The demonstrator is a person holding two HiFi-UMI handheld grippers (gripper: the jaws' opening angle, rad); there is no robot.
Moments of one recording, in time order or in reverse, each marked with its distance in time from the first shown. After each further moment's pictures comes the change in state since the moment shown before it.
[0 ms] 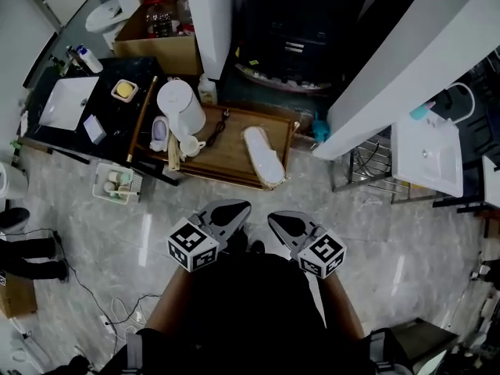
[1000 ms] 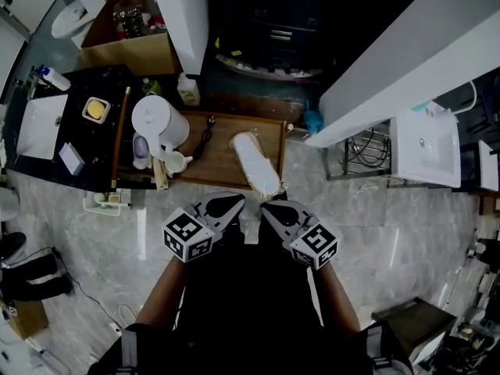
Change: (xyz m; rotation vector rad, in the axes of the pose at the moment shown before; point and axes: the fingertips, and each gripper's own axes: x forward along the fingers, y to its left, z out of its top) left arm 0.065 0.102 0.013 -0.049 0.128 -0.087; right arm 0.070 -0.092 0.026 0.049 0.047 -0.070
